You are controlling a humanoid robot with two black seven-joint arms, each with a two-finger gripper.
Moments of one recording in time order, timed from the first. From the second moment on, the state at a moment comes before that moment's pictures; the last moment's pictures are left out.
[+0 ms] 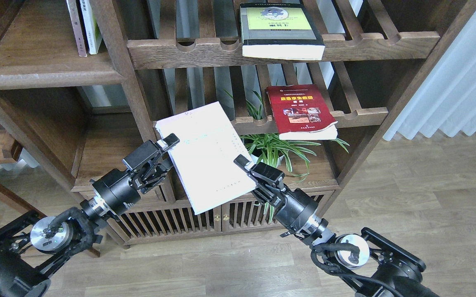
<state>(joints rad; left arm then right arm) -0.31 0.37 -0.76 -1.26 -0.54 -0.49 0.28 0.21 -0.14 0.73 1.22 0.43 0.58 -0.16</state>
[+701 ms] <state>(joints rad) -0.35 0.38 -0.71 -1.26 -0.54 -0.49 0.28 0.21 -0.14 0.73 1.22 0.43 0.58 -0.17</state>
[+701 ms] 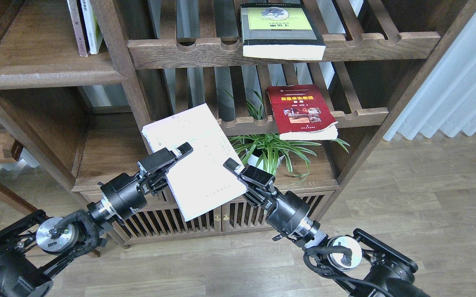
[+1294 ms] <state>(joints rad) -0.36 0.41 -0.68 -1.28 -0.54 -0.49 0.28 0.20 -0.14 0.73 1.22 0.42 0.58 -0.16</state>
